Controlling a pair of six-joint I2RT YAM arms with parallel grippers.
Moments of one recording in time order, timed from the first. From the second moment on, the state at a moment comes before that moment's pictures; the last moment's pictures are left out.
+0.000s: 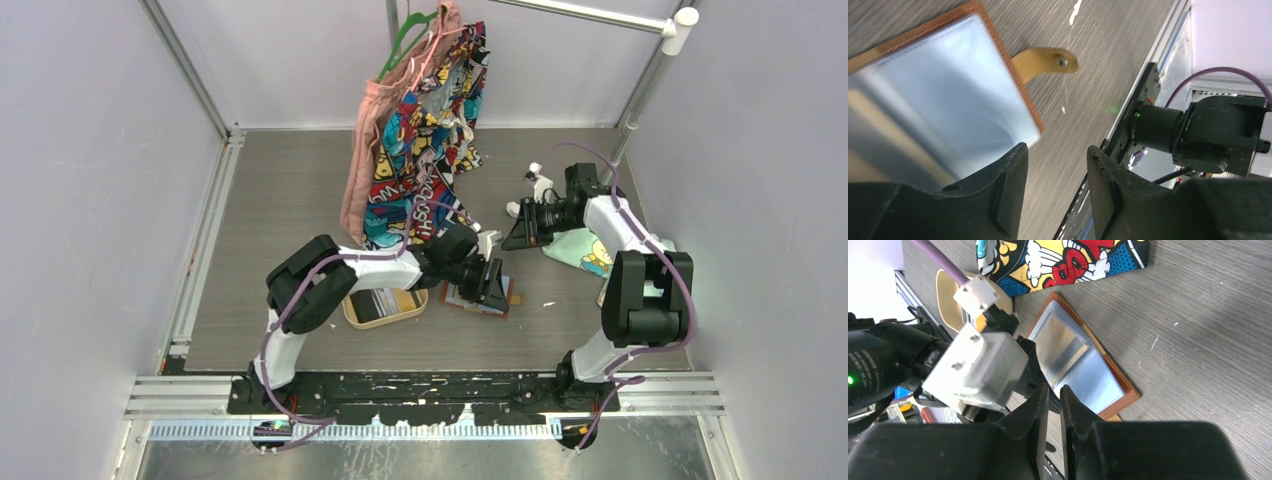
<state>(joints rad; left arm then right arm) -0.98 2.06 1.29 0.10 0.53 -0.75 -0.04 1.61 1.14 -0.79 -0.84 -0.15</state>
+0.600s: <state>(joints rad) -0.92 1.06 0.73 0.05 0.07 -0.38 0.28 1.31 1.04 -0.60 -0.76 -0.32</state>
